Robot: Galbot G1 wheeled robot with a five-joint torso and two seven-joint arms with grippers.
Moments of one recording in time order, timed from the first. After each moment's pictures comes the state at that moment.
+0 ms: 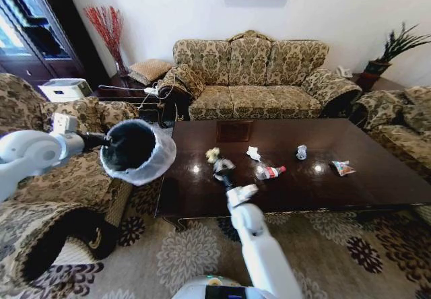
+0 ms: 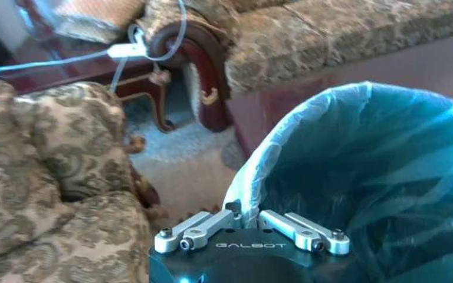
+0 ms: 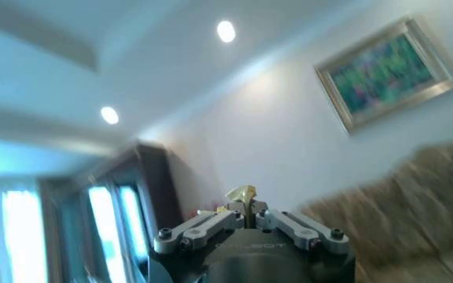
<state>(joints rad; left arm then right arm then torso) 1.64 0.00 -1.10 -1.86 -1.47 0.61 -0.12 -1.14 1.53 0.25 2.03 0.43 0.09 -0.21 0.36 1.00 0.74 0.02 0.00</state>
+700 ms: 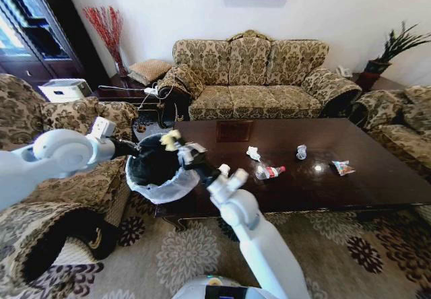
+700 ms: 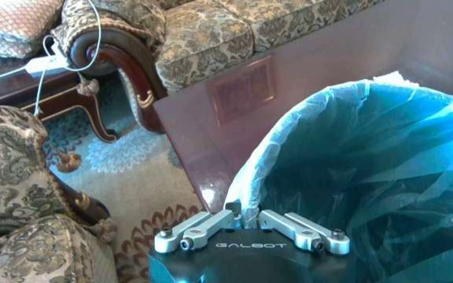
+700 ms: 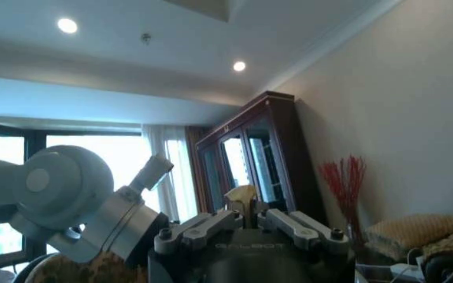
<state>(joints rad) 1.66 0.06 -1.09 -2.12 -1.55 0.63 -0.24 -0.91 1.51 -0.14 2.00 0.38 -0.15 -0.21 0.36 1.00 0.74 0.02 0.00</state>
